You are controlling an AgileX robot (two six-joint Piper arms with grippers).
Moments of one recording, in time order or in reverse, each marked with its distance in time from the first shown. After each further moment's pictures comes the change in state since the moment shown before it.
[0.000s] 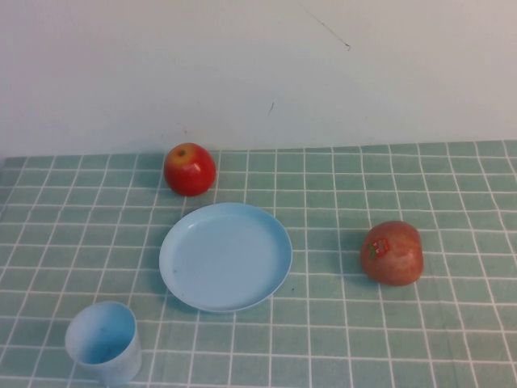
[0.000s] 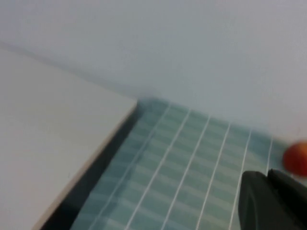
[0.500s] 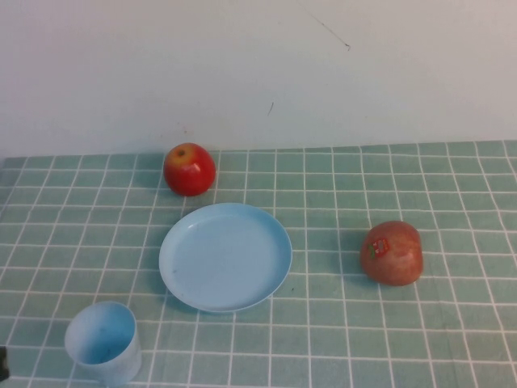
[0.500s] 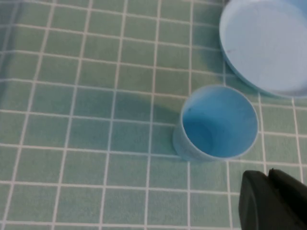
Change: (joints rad) right arm 0.000 0.000 0.000 0.000 0.000 0.000; left arm -0.078 0.251 0.018 -0.463 0.204 0.479
